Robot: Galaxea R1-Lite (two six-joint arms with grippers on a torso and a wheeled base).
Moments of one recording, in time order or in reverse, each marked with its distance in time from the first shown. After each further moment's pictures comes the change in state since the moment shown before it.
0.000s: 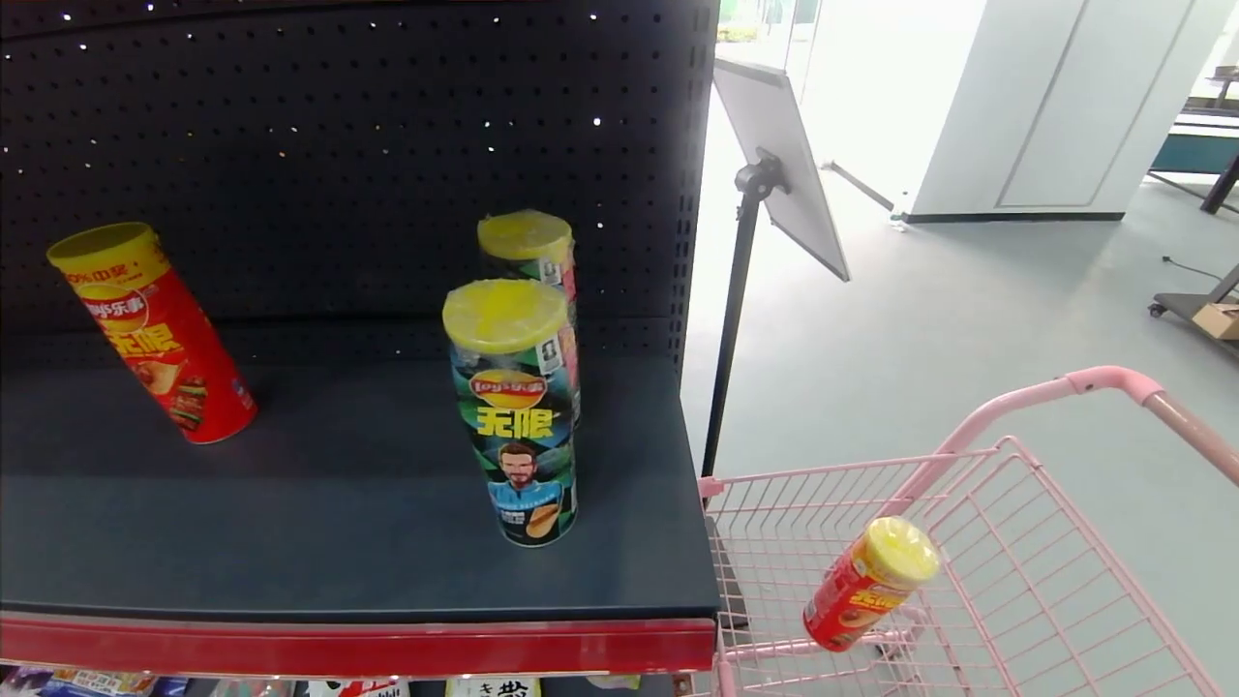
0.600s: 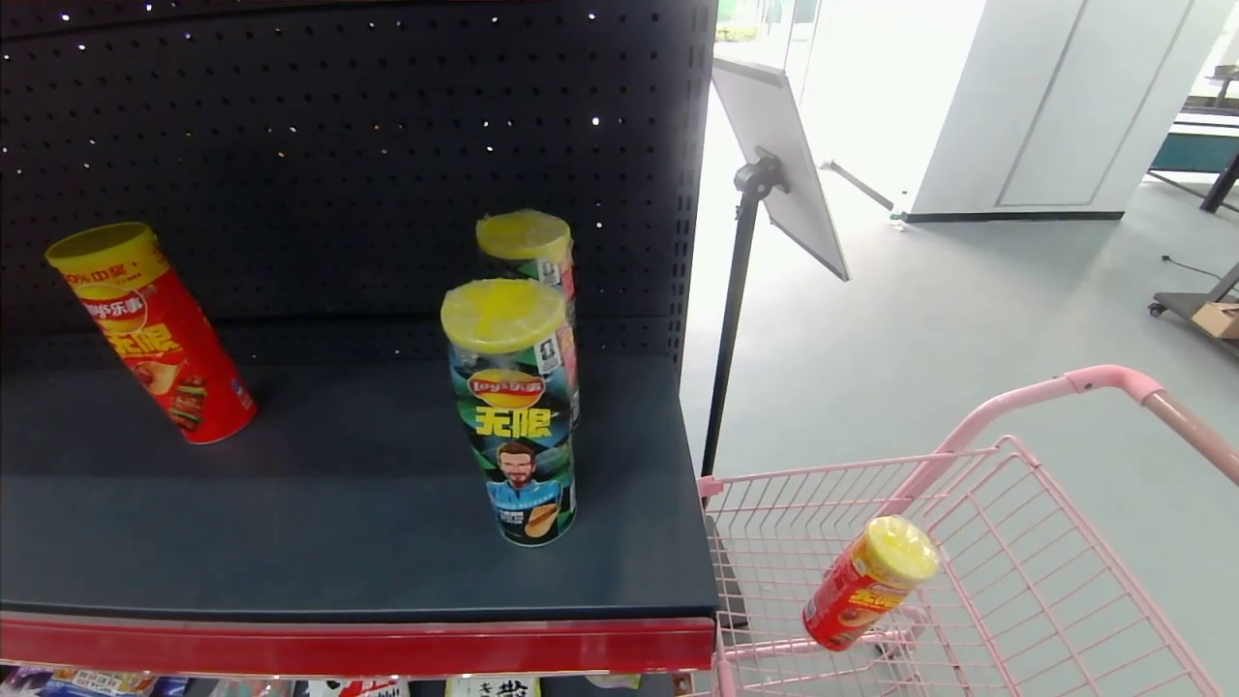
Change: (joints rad) left arm 0.000 0.000 0.000 0.000 0.000 0.000; right arm 0.000 0.000 0.000 0.000 0.000 0.001
